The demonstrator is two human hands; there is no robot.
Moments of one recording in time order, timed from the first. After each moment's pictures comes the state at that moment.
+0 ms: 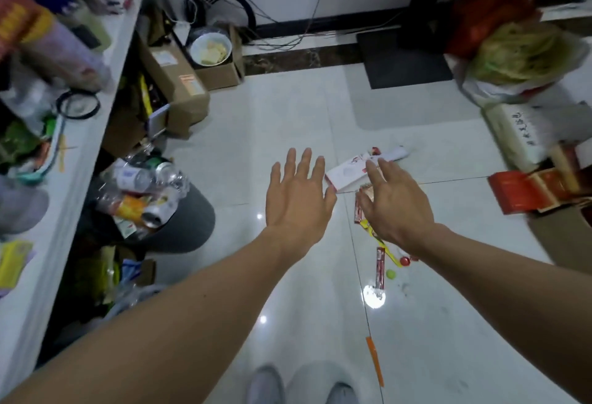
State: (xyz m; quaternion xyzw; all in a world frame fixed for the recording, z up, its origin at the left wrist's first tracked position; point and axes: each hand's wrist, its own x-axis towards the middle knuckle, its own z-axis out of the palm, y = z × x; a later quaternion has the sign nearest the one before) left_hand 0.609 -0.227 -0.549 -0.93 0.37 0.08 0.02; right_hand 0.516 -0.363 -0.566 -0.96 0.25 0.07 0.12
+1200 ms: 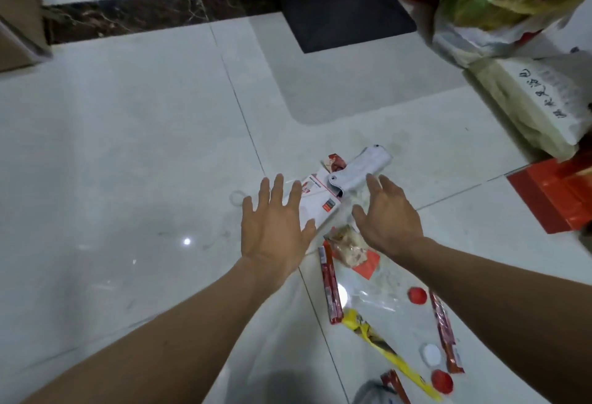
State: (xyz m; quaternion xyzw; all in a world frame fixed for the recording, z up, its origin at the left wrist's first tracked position) left_hand 0.799 -0.482 -0.996 -0.87 0.47 0.15 0.02; right_hand 0.675 -0.615 -0.982 -0.85 0.48 0.12 0.16
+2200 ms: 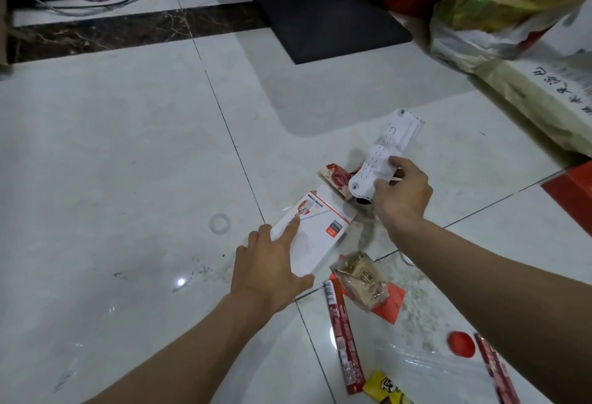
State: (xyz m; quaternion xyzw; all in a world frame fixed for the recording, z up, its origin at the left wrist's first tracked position) left_hand 0.811 -0.492 -1.111 -0.86 0.46 0.21 -0.07; right_hand 0.710 -0.678 -1.069 -0.63 0.64 -0.28 0.34
